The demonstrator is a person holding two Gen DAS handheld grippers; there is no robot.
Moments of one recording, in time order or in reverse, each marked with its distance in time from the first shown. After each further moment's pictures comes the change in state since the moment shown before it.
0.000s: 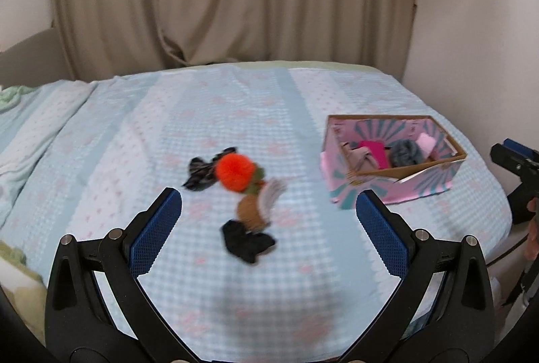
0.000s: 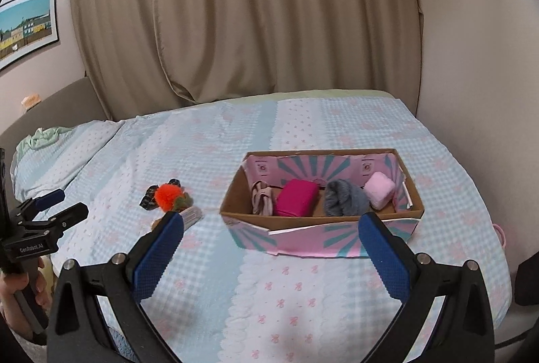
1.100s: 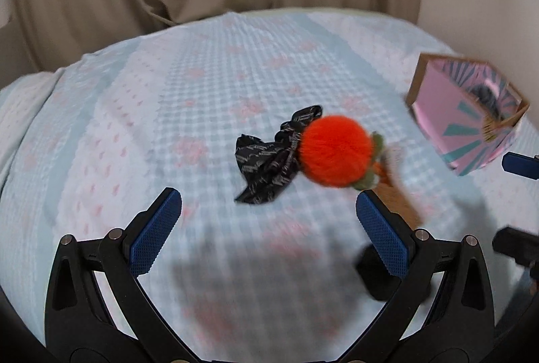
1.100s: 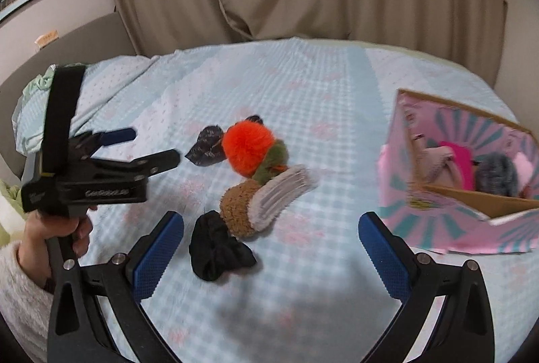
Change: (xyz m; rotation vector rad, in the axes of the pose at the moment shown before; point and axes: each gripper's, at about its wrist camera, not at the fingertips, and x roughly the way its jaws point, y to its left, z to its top) left arm 0.203 0.143 -0.017 0.133 0.156 -0.077; right arm 0.185 0.177 -0.053 -0.111 0.198 0.129
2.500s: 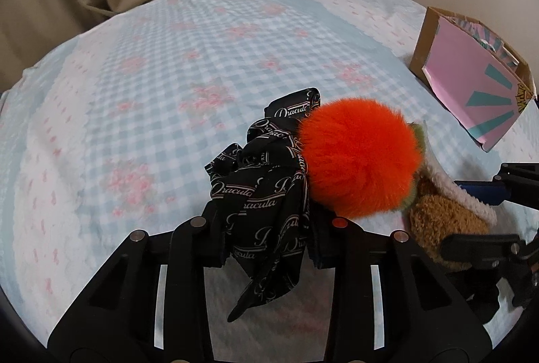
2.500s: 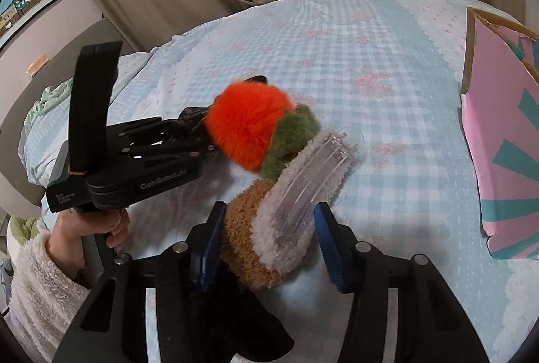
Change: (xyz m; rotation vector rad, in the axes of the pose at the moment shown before) left arm 0.102 0.005 0.018 0.151 0.095 -0.164; right arm 0.103 -0.006 0.004 0.157 0.113 0.158
